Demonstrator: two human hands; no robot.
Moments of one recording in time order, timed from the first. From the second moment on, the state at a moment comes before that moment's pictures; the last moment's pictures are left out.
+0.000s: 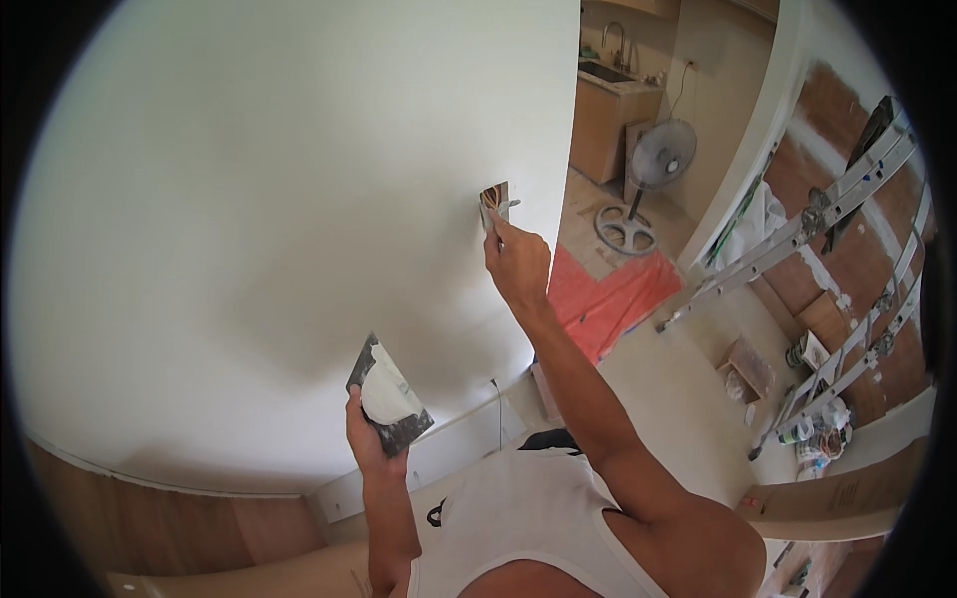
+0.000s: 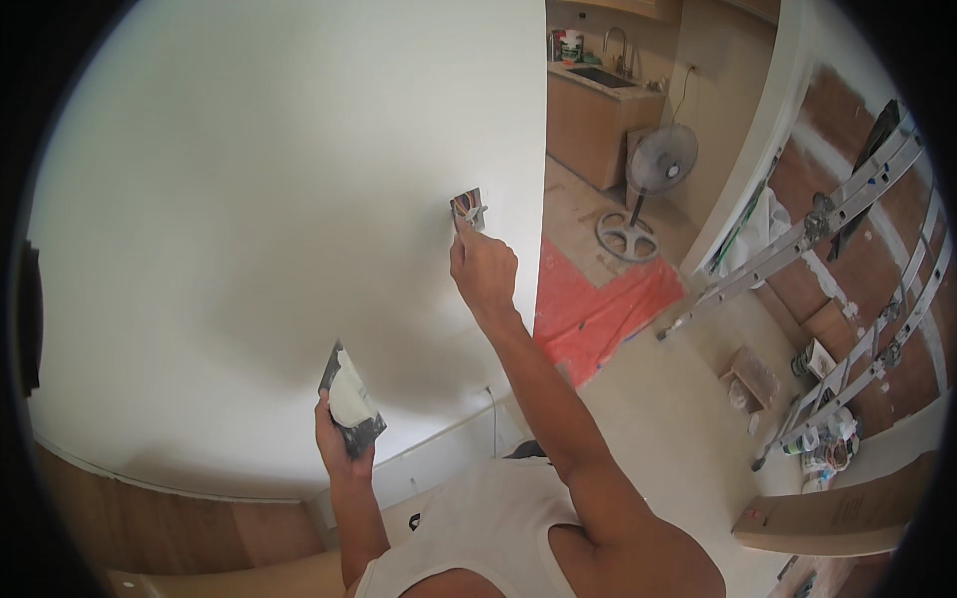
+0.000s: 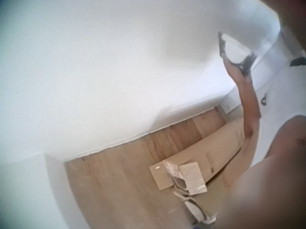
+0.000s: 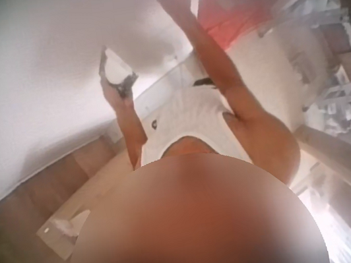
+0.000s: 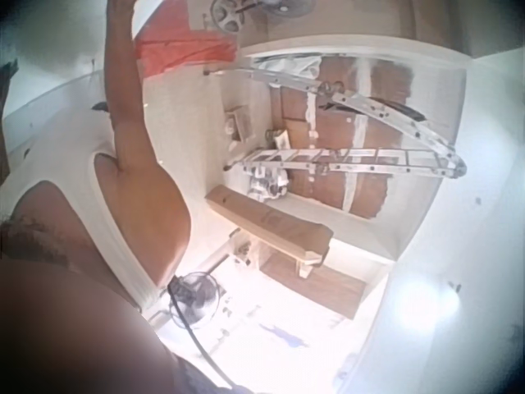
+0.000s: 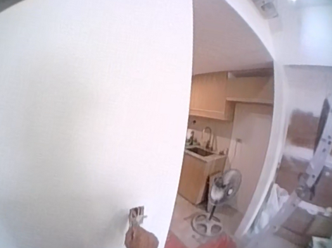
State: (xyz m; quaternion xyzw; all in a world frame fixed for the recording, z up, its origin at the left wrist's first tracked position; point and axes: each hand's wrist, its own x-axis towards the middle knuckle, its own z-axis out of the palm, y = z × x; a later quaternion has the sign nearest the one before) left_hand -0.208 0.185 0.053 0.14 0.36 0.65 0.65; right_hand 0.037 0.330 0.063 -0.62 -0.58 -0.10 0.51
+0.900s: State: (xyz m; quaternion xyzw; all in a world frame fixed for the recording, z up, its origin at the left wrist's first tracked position) left_hand -0.201 0.200 -0.003 0.04 0.33 0.66 0.67; right_hand -0.003 0.207 0.023 -0.24 -0.05 0.84 0.48
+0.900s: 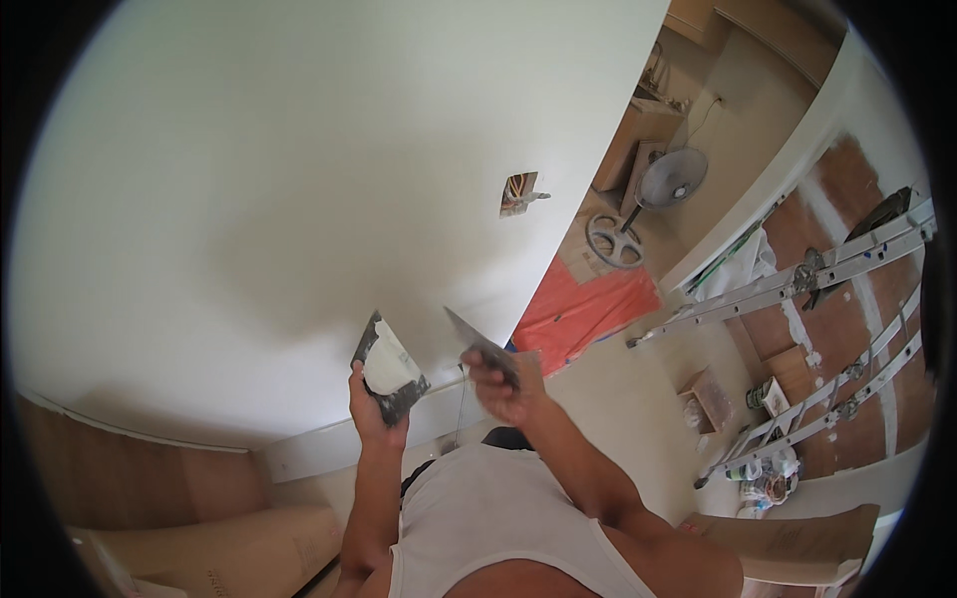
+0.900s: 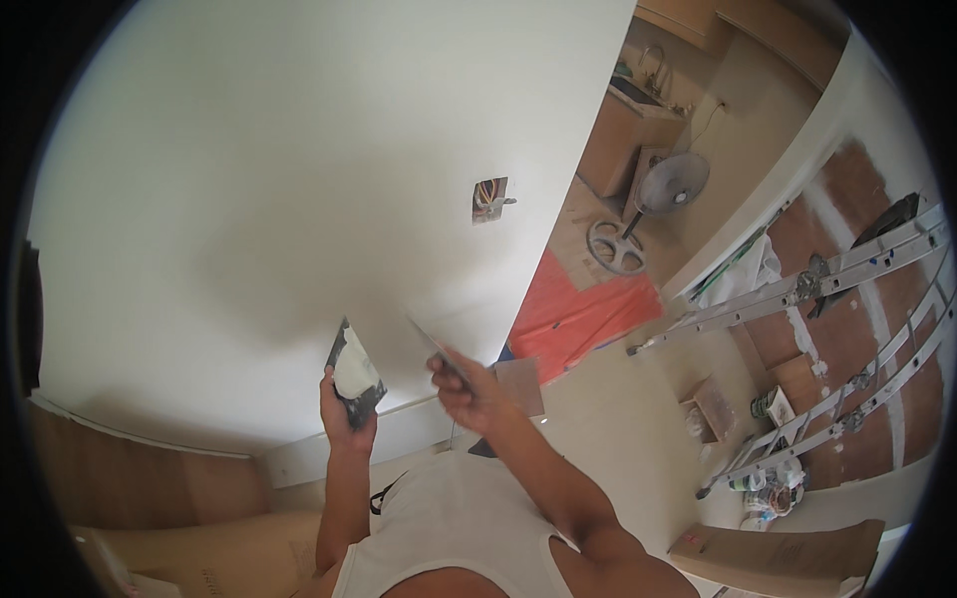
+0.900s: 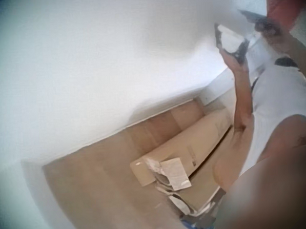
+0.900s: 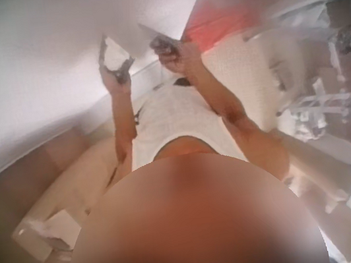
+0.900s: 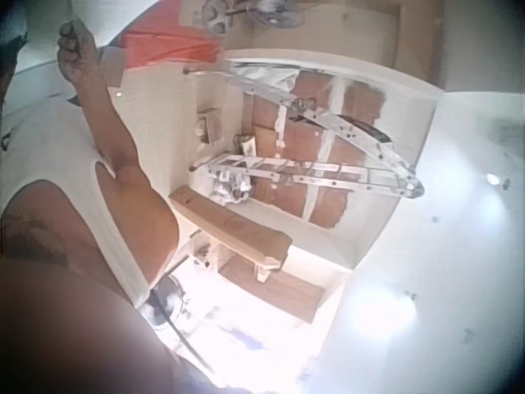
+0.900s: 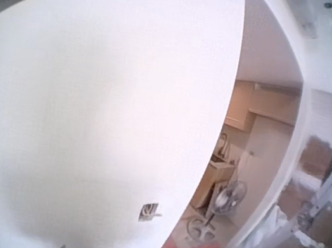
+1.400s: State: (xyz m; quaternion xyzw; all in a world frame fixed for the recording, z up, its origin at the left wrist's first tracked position) left_hand -0.221 0.181 -0.018 0.11 0.36 0.68 0.63; right_hand 0.034 0.206 0.013 -0.40 -0.17 0.74 0.52
